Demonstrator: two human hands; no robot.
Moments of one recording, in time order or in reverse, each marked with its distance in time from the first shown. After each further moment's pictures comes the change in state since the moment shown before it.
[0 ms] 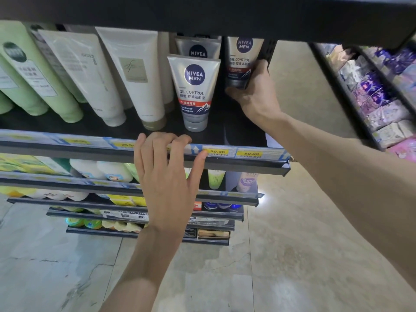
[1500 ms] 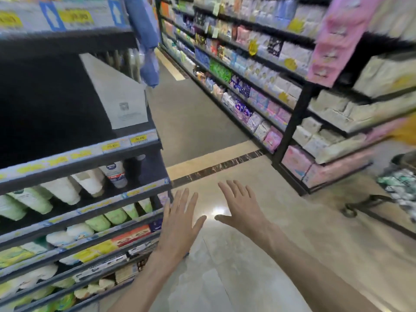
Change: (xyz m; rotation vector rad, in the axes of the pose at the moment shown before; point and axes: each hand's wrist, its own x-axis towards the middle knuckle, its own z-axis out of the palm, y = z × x) left_hand -0.033 0.186 -0.171 -0.138 -0.831 0.508; right_hand -0.348 -0.075 -0.287 -0.815 -0.218 0.184
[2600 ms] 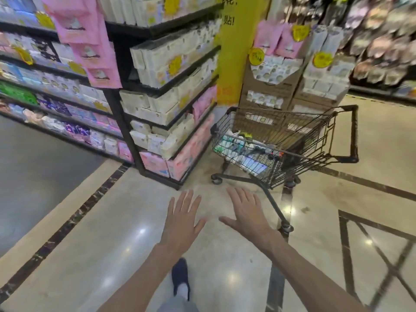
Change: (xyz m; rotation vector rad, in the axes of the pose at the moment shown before) left_hand 0.190 0.607 0.163 -0.002 -0.262 0.790; right_hand -0.295 0.551 -0.053 -0.020 0.058 0.835
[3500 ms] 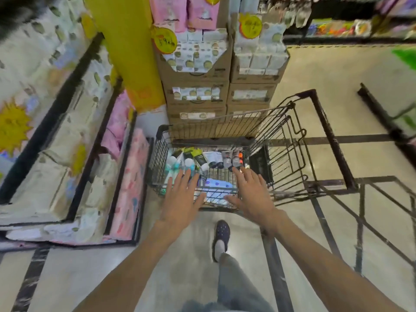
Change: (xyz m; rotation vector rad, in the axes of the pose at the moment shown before) left_hand 0.564 0.050 0.021 -0.030 -0.124 0.399; right_hand 0.360 0.280 -0.016 0.096 -0.005 0.523
